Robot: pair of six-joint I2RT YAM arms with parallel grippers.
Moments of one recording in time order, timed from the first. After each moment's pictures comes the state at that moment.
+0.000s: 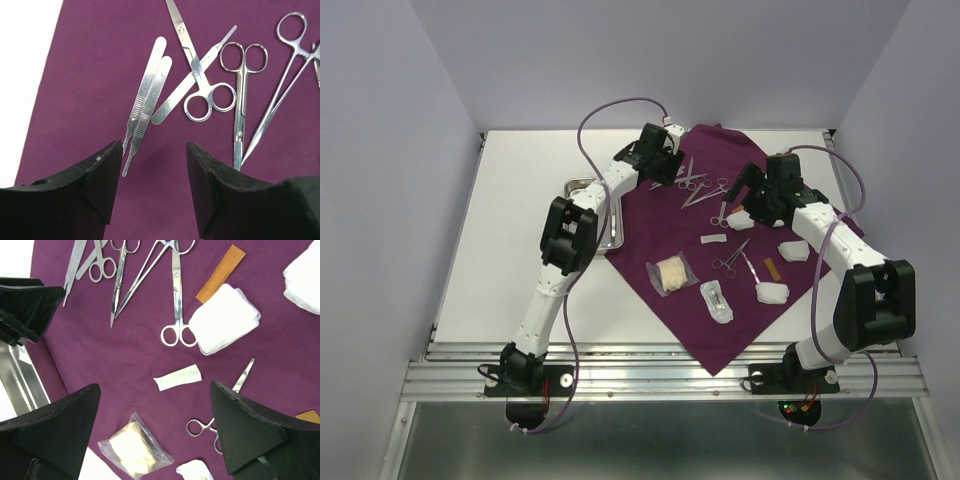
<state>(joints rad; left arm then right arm) -0.54 2.48 2.23 -0.43 0.08 0.00 0.16 1.51 1.13 -0.39 -0.02 0.70</state>
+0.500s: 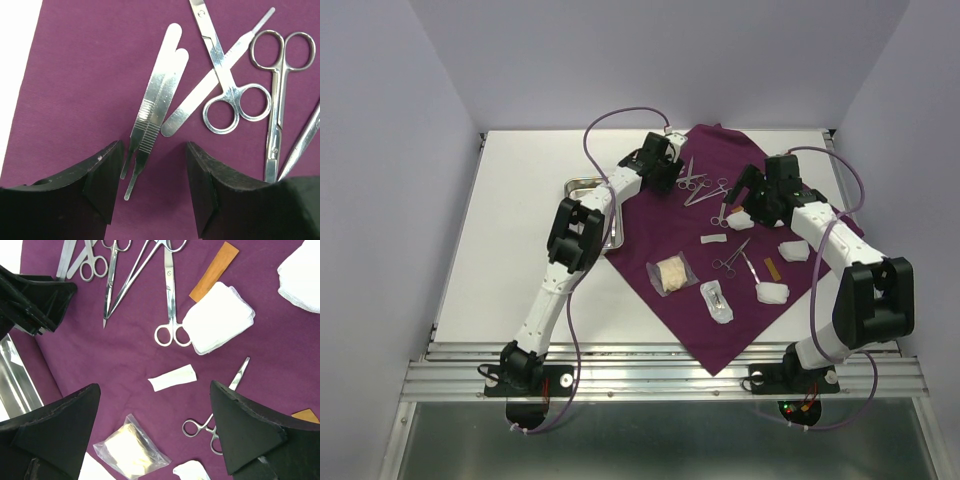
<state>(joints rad) -0.54 2.59 2.27 -0.41 0.05 0.03 0.16 1.52 1.13 -0.40 0.00 0.69</state>
